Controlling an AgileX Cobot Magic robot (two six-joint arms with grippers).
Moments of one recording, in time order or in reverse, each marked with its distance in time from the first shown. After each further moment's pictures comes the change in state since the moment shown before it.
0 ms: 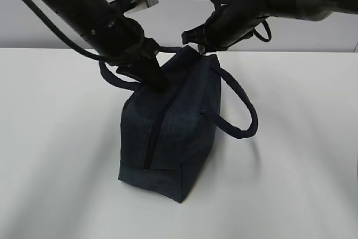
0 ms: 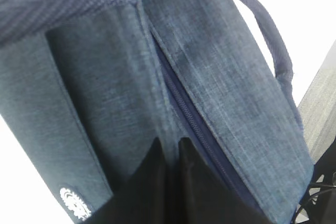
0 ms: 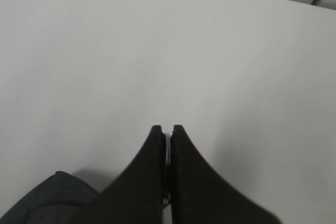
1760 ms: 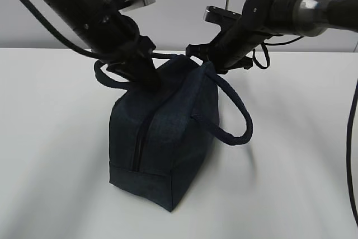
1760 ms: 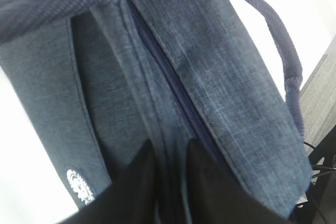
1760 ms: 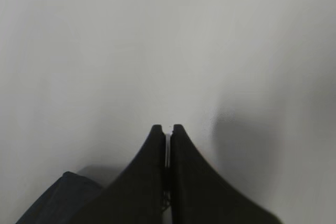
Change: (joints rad) left arm 0.000 -0.017 -0.020 0.065 0.047 -0.049; right arm -0.048 0.087 -0.011 0.257 0.097 0.004
